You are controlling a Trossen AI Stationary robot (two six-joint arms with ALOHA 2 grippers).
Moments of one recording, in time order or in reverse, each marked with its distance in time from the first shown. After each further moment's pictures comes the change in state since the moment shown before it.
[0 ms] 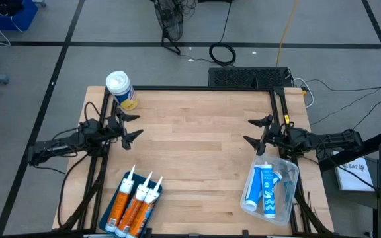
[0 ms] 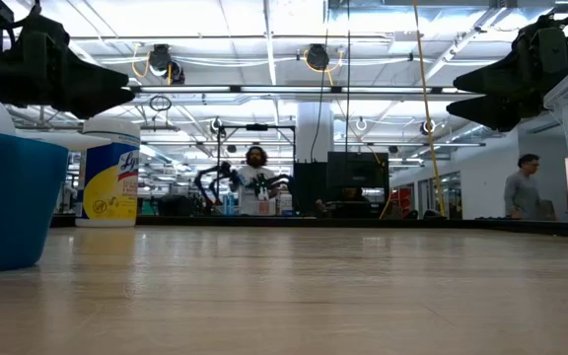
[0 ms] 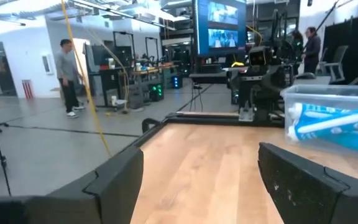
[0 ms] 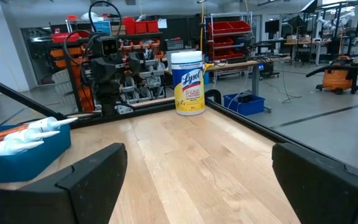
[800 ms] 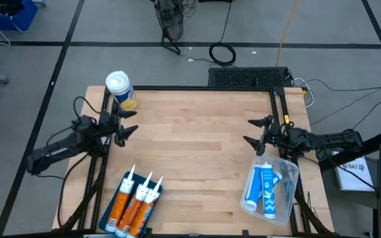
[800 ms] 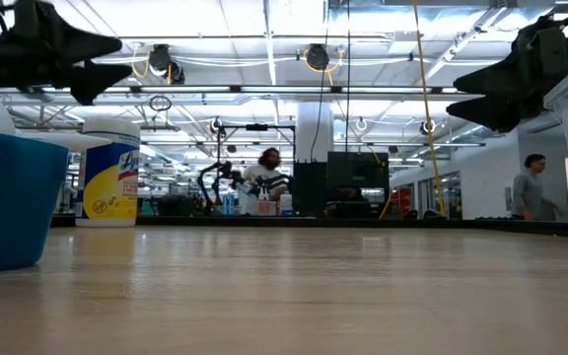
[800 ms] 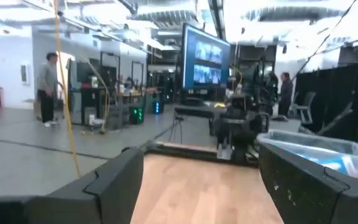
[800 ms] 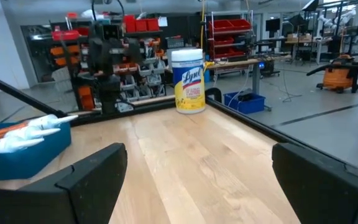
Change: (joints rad) left arm 0.171 -0.002 0.061 0.051 0.237 -0.152; right arm 0.000 0.001 0.000 -0.007 0.000 0.000
